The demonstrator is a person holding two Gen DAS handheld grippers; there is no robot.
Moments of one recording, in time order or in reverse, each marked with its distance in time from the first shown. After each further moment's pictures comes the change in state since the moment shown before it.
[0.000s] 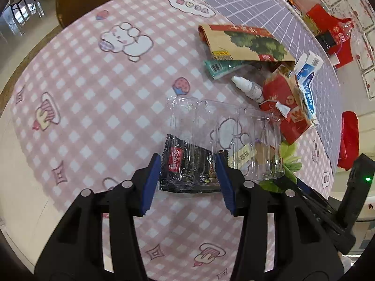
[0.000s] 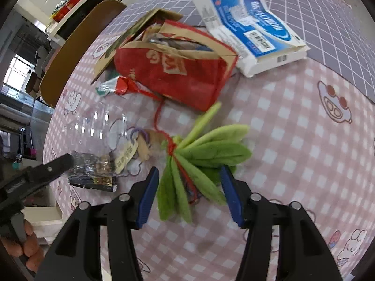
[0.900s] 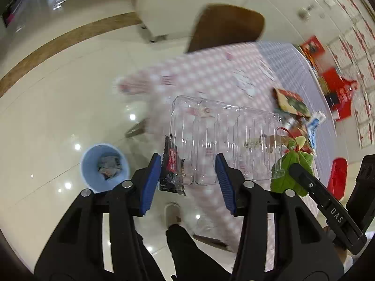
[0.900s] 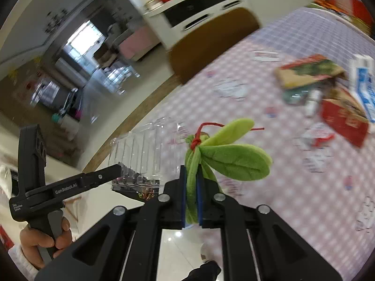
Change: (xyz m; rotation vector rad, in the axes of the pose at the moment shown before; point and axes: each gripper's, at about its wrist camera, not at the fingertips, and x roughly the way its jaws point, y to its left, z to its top) left arm -0.148 0.217 -0.077 -0.262 -0.186 -0.005; right arm -0.052 0.243 -0.075 -0.357 -0.082 0.296
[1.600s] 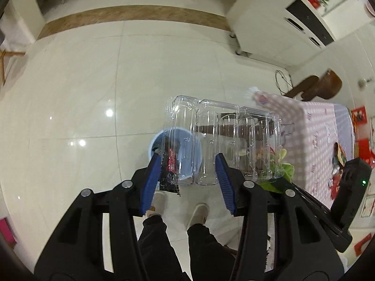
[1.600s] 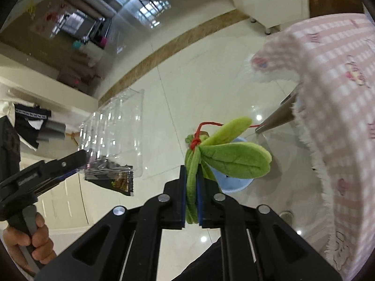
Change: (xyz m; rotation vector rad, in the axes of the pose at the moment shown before) left arm -0.078 0.269 -0.069 -0.408 -0.036 0.174; right arm 0.183 0.217 -0.082 -0.226 0.382 0.090
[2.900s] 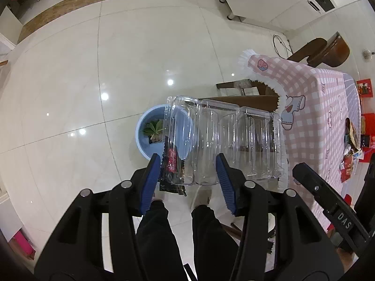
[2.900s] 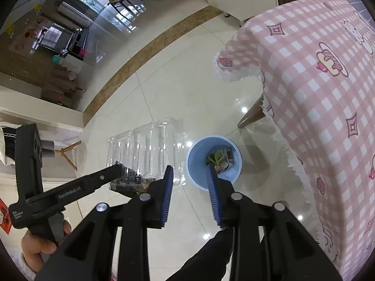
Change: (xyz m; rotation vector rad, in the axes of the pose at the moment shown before) left arm 0.086 -0.056 0.011 0.111 0.202 0.007; right arm -0.012 -0.055 0.014 0.133 -0.005 -0.063
